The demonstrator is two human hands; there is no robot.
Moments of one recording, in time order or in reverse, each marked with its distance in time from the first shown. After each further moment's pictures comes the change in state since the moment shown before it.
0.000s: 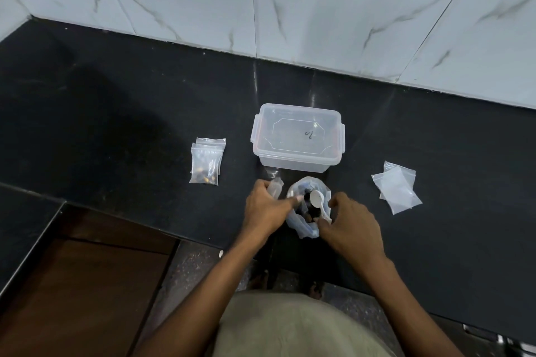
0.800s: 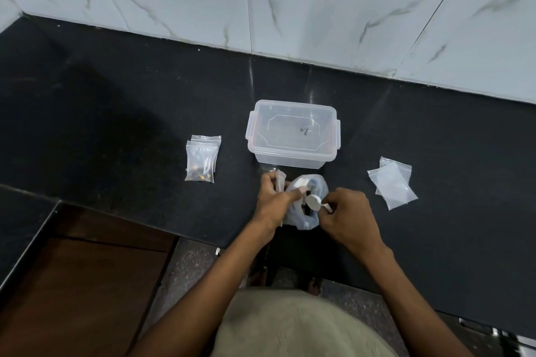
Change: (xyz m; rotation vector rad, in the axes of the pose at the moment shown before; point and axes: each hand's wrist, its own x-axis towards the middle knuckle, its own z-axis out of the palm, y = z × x) left_hand 0.006 0.000 0.026 -0.512 -0.167 -0.002; right_hand 0.025 0.026 0.012 0.084 0.149 -0.267
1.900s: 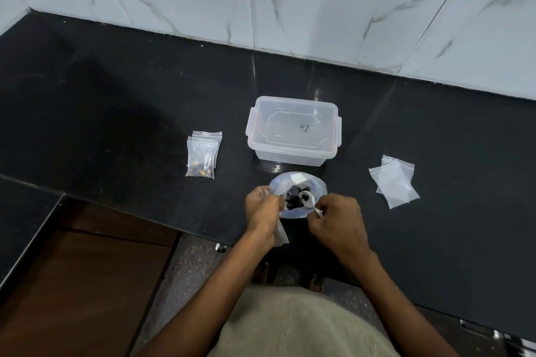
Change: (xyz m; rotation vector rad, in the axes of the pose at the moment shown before) left_hand -0.020 -0.003 -0.001 -0.038 0.252 -0.149; right_hand -0.011 -0.003 0.018 0.048 -0.002 0.029
